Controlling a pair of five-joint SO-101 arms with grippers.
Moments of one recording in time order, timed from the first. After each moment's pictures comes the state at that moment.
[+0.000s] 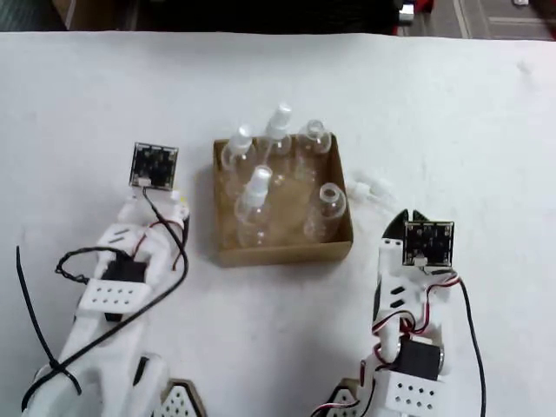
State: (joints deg) left arm -2.7 -41.3 74.6 14.4 -3.2; right arm 9.5 -102.7 96.5 34.7 15.2
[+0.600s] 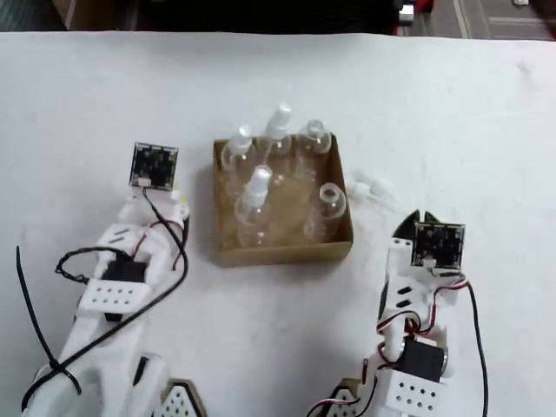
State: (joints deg) left arm -2.7 -41.3 74.6 14.4 -3.2; right arm 12.9 -102.7 96.5 34.0 15.2
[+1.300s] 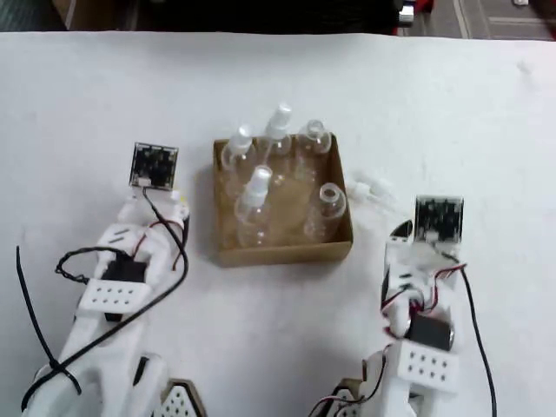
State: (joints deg) left arm -2.7 -41.3 74.6 14.4 -3.2; right arm 12.7 -75.4 86.1 29.7 13.8
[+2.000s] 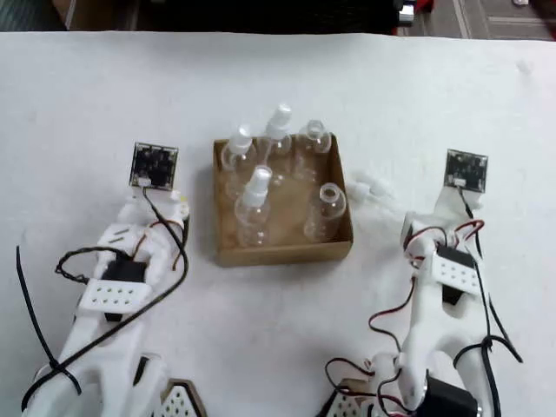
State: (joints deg) left arm -2.7 -41.3 74.6 14.4 -3.2; right arm 17.7 -26.3 61.7 23.4 8.7
